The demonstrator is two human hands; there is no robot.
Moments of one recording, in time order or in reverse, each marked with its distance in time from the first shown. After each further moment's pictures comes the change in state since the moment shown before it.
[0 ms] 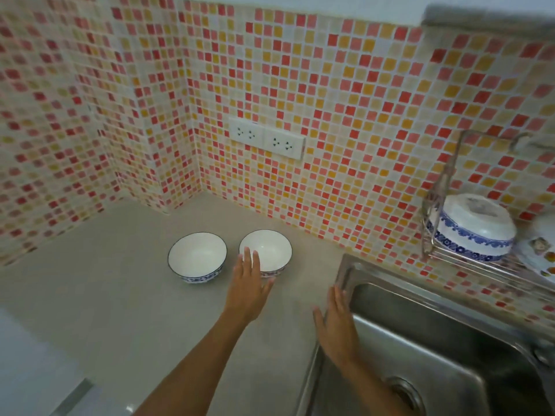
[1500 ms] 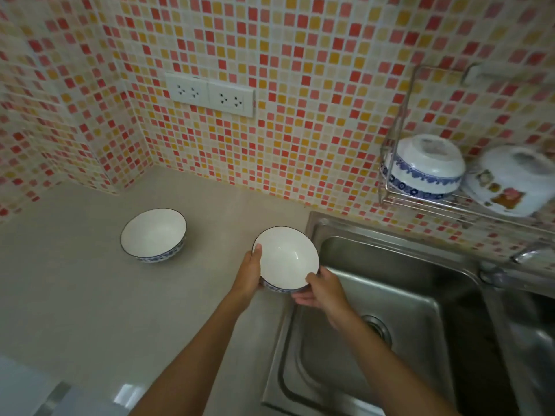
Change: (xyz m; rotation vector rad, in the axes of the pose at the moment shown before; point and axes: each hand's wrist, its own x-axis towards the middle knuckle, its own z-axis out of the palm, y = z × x) left_hand -0.017 0.070 0.022 -1.215 -0.294 -0.548; right_hand -0.019 -0.002 -0.042 1.015 -0.185 0.560
